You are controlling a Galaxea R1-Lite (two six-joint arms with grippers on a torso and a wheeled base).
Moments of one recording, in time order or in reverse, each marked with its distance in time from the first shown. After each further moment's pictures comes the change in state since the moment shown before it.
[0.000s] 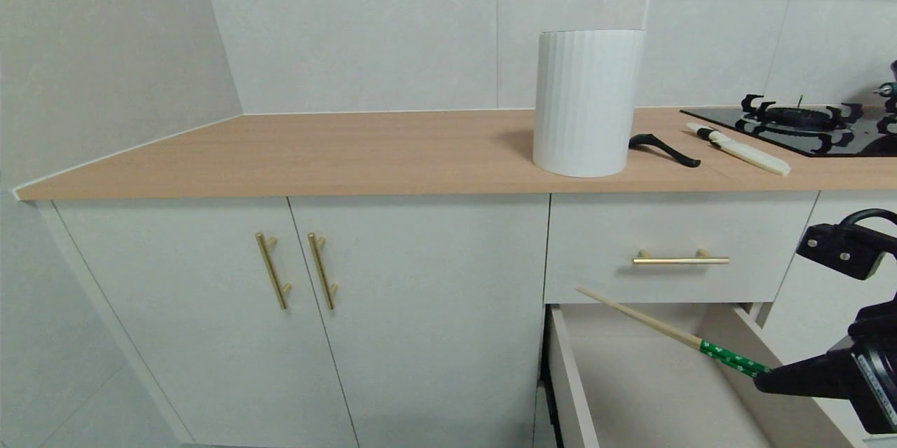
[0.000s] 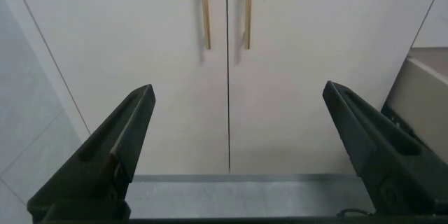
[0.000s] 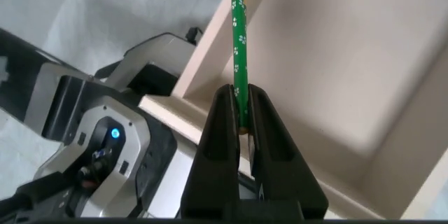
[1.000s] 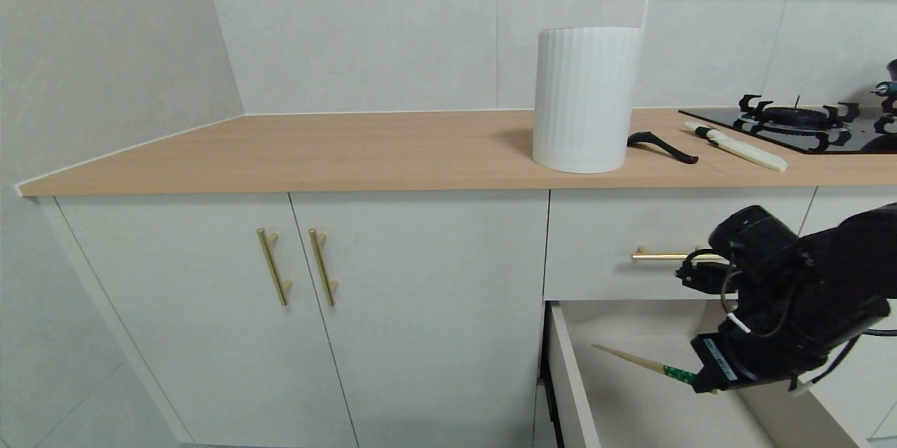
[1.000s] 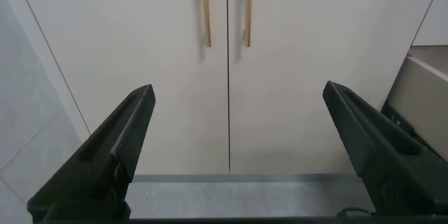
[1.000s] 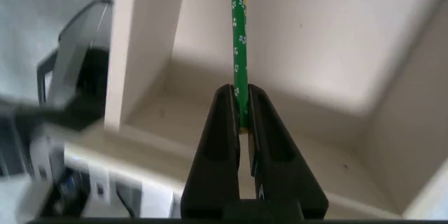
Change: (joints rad) left arm 0.000 0.000 0.000 0.000 0.000 0.000; right arm -0.040 0.511 -0.098 -0.061 -0.140 0.117
